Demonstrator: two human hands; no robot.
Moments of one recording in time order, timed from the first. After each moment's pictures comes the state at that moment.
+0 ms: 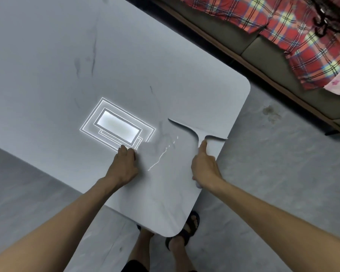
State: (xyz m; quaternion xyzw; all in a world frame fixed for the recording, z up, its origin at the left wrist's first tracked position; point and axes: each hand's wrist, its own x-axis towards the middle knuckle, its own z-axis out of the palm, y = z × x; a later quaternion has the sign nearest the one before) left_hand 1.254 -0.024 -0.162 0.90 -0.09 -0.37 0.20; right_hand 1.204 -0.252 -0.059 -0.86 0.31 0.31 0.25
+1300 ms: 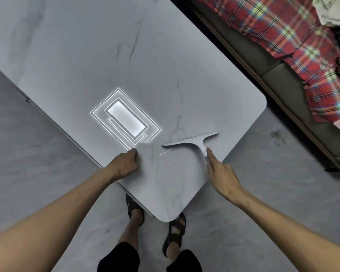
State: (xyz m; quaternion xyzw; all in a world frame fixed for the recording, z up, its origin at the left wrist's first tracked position) left_hand 1.200 0.028 -0.148 0.85 0.02 -0.45 0.26; right_hand 1.150 -0.278 -0.060 -0.93 0.11 0.30 0.17
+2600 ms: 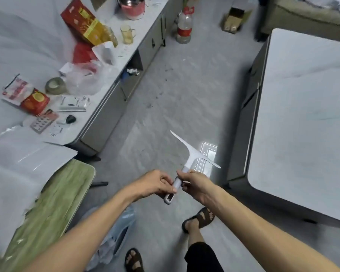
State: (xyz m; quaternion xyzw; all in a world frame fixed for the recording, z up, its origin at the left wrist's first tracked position) left_hand 0.499 0.004 0.180 0.55 0.45 -0.12 0.69; right_hand 0.652 -0.068 0.160 -0.62 0.00 0.68 0.38
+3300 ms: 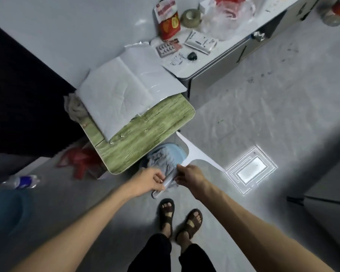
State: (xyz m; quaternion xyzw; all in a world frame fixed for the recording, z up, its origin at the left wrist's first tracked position) left_hand 0.075 -0.146 0.117 0.50 0.66 -0.02 0.56; right_hand 0.250 -0.117 0.095 -0.63 -0.17 0.74 0.17
